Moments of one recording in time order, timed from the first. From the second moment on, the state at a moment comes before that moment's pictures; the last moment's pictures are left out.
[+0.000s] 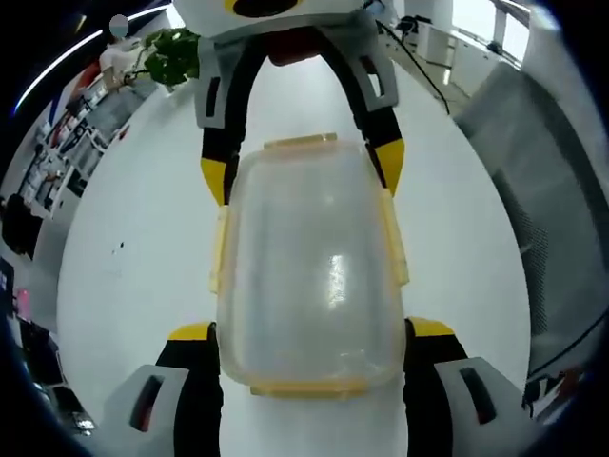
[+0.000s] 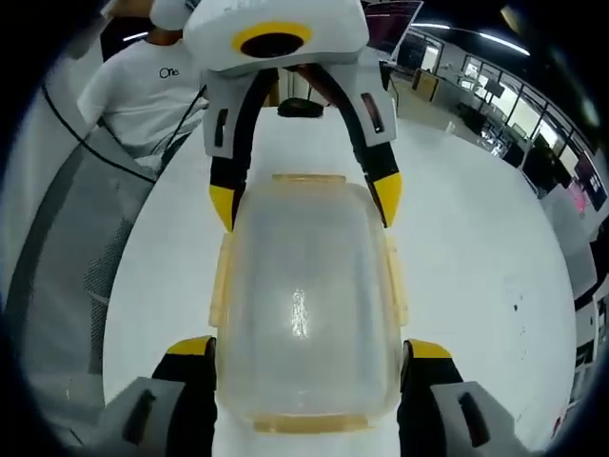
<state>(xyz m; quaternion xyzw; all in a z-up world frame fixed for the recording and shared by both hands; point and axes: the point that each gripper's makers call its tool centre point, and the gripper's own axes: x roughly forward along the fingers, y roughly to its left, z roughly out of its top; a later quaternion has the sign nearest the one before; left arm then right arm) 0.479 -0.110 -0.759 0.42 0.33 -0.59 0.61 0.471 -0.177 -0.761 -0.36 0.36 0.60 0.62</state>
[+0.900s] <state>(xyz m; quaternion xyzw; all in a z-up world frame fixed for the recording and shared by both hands) 0.486 -0.111 -0.753 0.40 0.35 -0.58 0.62 0.483 -0.181 -0.759 -0.36 0.38 0.58 0.62</state>
